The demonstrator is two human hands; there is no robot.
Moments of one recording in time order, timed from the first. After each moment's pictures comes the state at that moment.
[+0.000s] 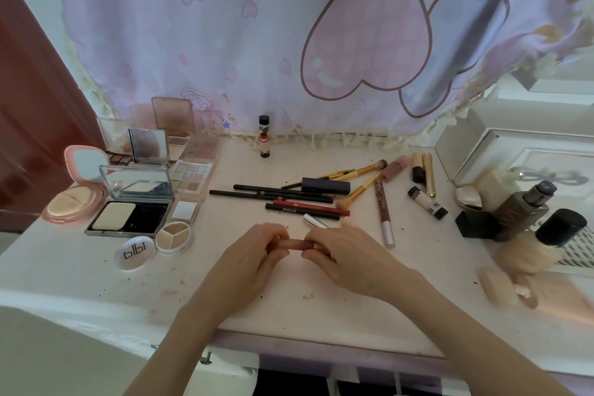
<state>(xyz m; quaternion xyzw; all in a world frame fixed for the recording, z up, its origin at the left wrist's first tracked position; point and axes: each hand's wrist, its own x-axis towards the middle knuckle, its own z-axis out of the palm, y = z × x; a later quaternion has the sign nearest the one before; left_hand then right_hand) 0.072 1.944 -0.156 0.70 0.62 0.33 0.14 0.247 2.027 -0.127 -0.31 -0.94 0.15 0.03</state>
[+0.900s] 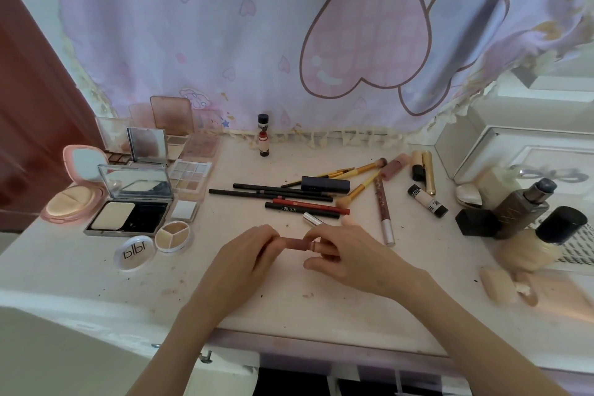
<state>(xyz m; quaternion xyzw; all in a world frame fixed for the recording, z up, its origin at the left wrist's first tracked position) 0.071 1.947 -0.159 0.69 0.64 0.33 0.11 0.255 2.031 -0.125 -0.32 -0.92 0.21 0.05</state>
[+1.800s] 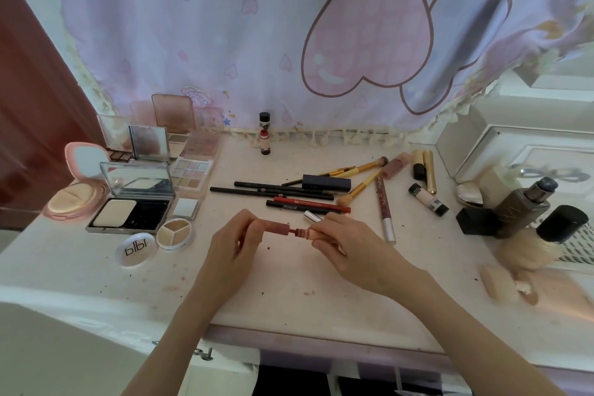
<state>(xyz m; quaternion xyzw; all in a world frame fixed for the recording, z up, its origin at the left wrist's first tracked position) 0.069 1.948 -0.146 0.58 0.63 0.49 0.15 0.255 2.027 -0.121 -0.30 -0.92 0.22 0.13</state>
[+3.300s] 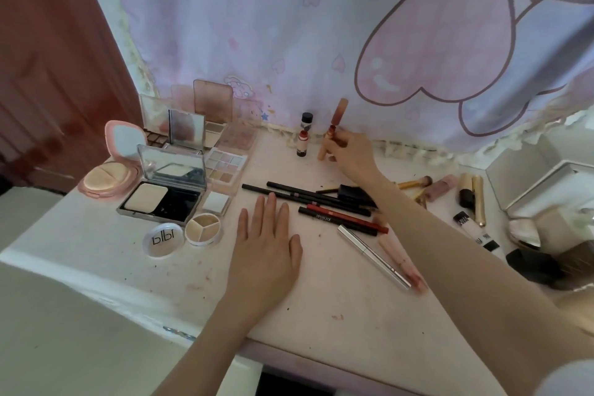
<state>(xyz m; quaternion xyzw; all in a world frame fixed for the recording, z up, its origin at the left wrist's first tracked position) 0.071 1.963 -0.175 0.57 0.81 0.11 -0.02 0.134 2.173 -0.126 -0.43 -0.73 0.42 0.31</state>
